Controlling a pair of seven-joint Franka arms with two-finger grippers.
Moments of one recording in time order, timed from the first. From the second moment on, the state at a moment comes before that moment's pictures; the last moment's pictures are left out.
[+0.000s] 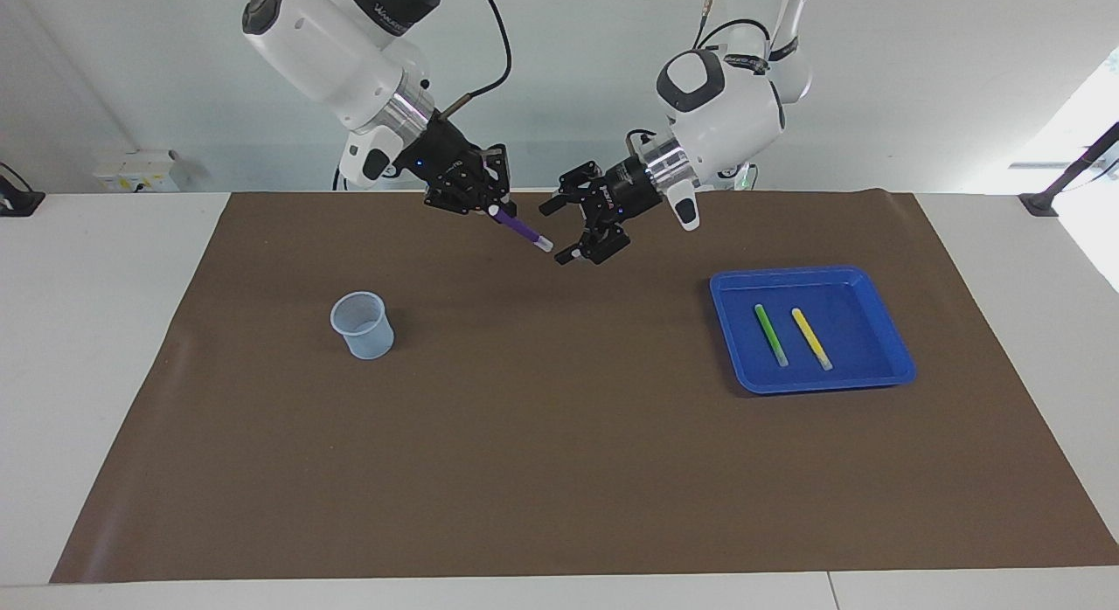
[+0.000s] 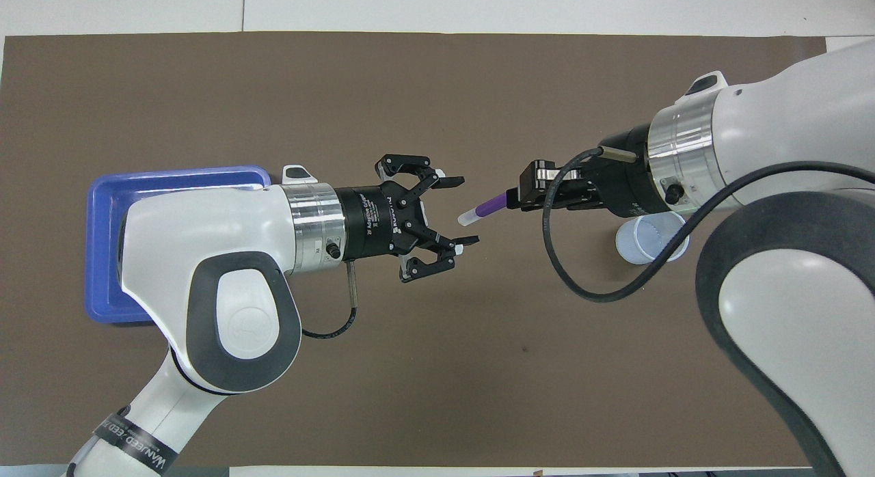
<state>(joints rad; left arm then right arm) -0.29 0.00 -0.33 -1.98 -1.21 2.41 -1.58 0.08 0.01 0.21 -1.68 0.60 1.83 0.21</state>
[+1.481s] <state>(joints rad) 0.10 0.00 -0.31 -1.92 -0.37 1.78 -0.89 0.00 0.01 0.20 -1.73 0.12 1.83 0.07</state>
